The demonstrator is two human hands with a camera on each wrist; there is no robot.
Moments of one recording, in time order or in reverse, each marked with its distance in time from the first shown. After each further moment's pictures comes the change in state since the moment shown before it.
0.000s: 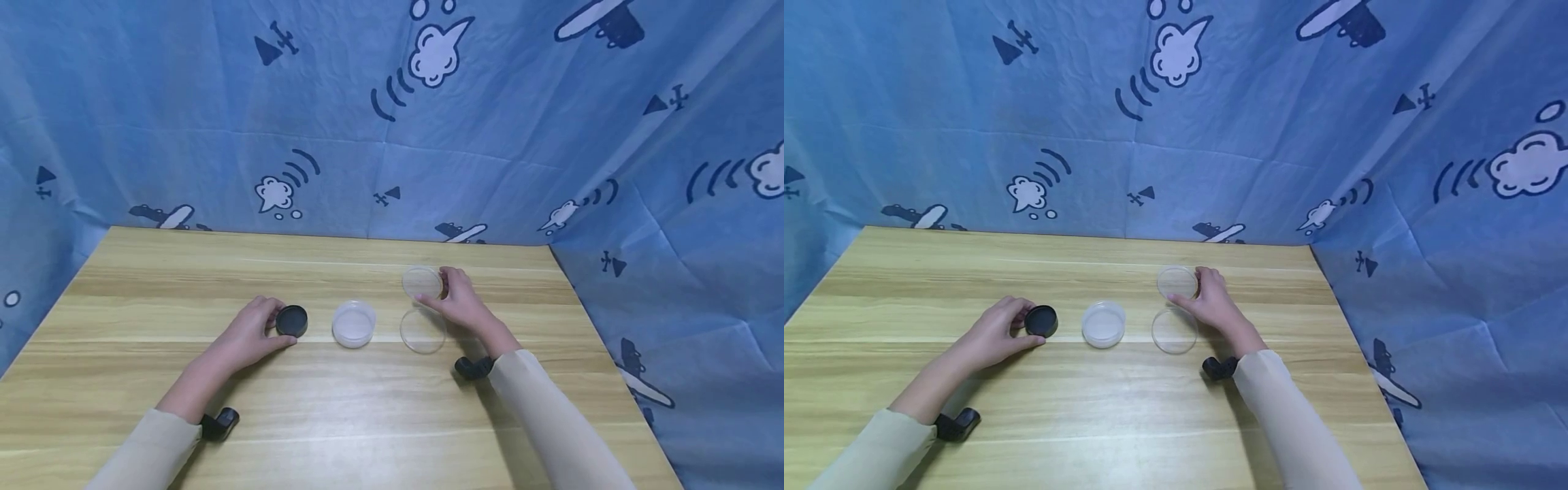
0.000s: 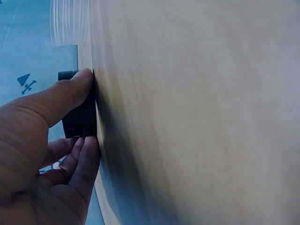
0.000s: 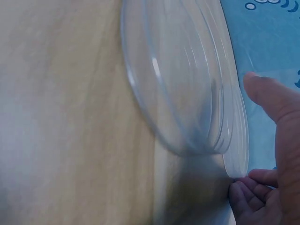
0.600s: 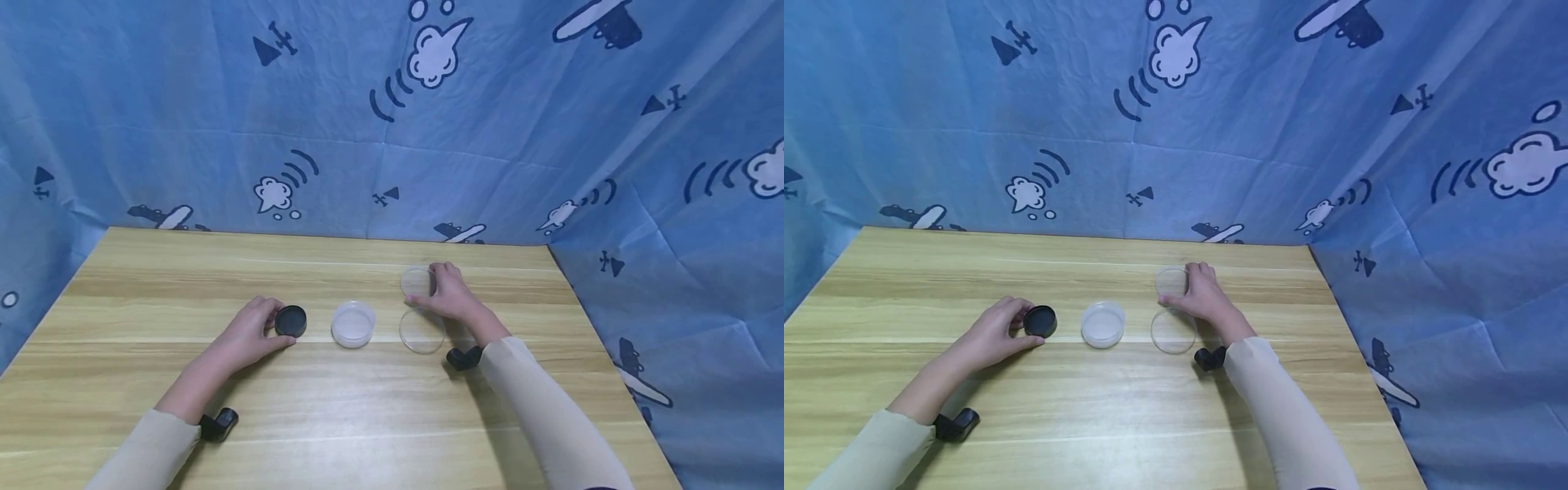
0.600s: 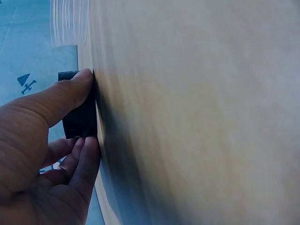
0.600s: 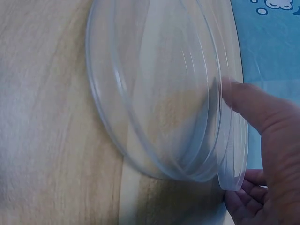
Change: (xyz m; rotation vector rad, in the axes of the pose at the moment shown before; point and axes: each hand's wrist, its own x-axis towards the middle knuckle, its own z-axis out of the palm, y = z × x) left_hand 0.001 0.000 0.000 0.009 0.009 0.014; right_hand 0.014 -0.016 0.000 -0.156 -0.080 0.041
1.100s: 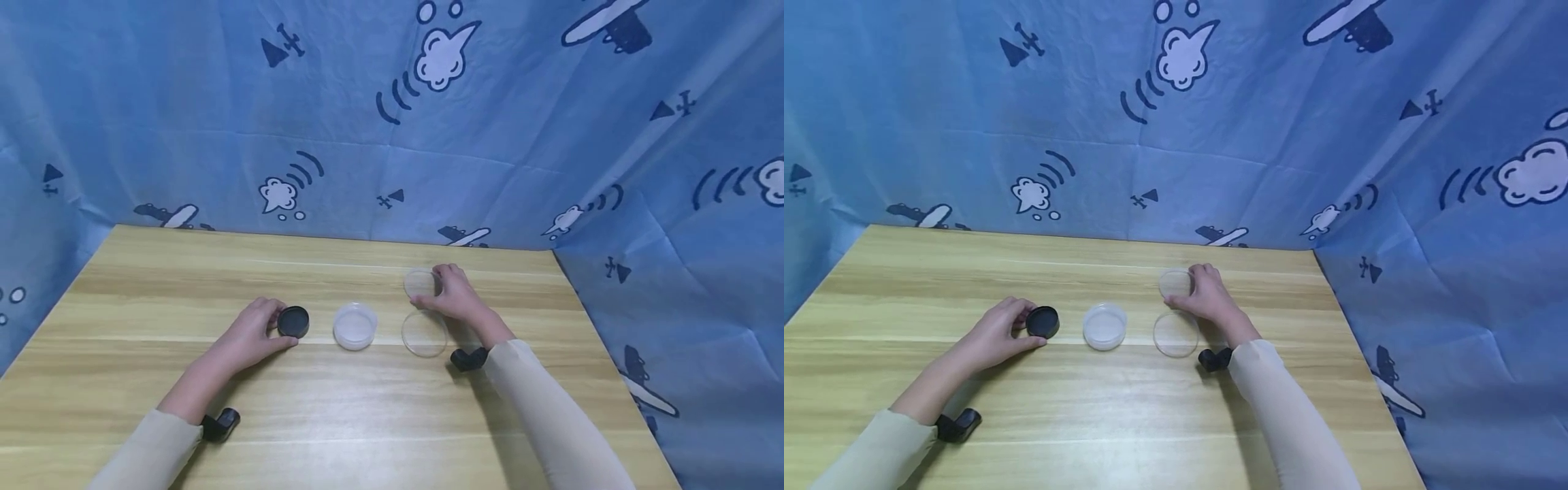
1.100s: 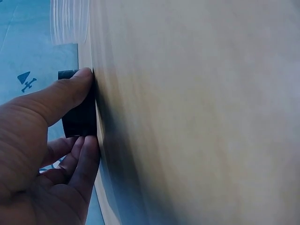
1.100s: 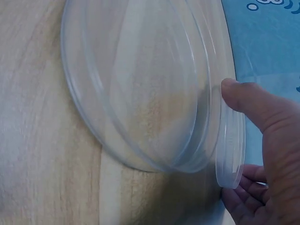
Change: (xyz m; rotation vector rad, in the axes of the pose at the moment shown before) left_hand 0.000 -0.002 0.001 -0.005 0.008 -0.003; right_hand 0.005 0.004 -0.004 0.044 0.009 -0.037
